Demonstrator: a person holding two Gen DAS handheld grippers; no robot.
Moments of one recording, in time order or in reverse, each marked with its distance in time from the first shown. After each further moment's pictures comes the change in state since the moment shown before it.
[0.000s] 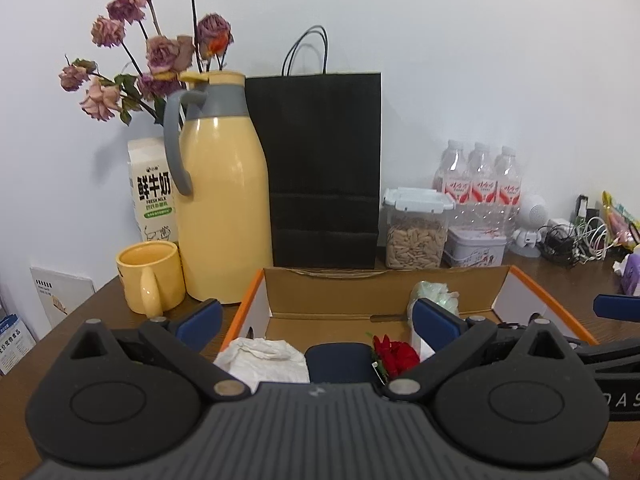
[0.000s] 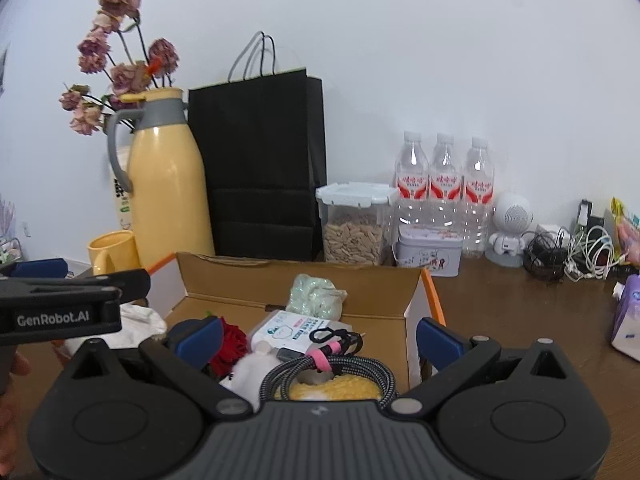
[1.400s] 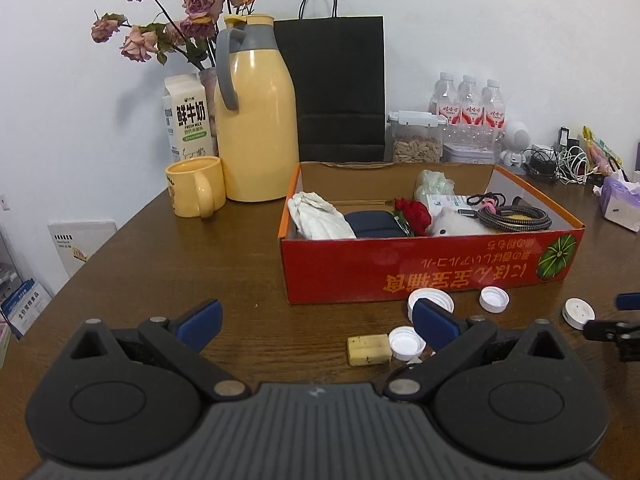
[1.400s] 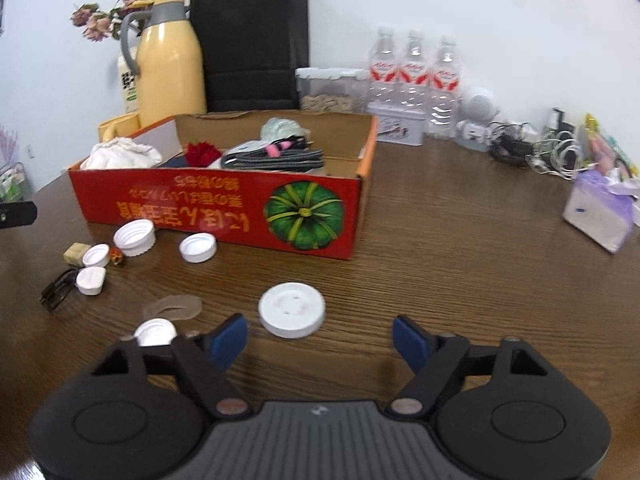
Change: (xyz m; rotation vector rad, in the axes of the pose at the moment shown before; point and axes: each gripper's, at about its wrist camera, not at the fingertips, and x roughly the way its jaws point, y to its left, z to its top) left arm -0.090 0.046 -0.069 0.043 0.177 -0.013; right arm -0.075 -0.046 -0.099 -0.034 0.283 0.005
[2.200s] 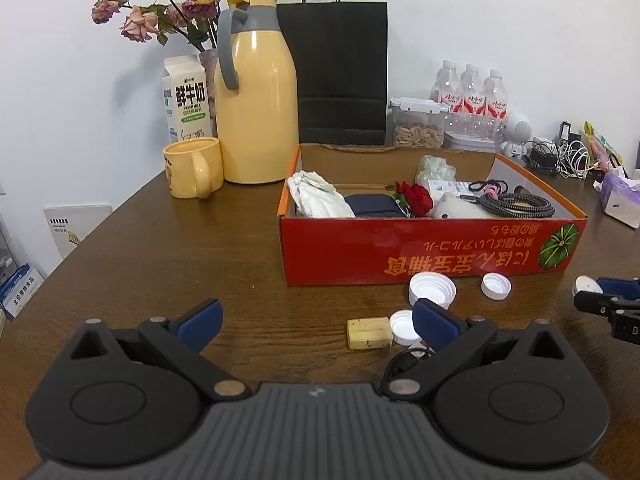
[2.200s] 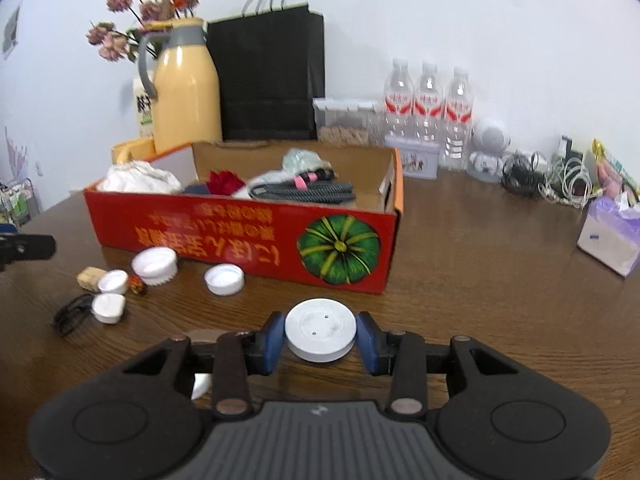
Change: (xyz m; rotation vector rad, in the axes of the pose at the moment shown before) left arm 0.007 0.002 -0.008 -0.019 0.043 -0.010; right arm -0.004 0.022 0.001 -0.009 -0.125 0.009
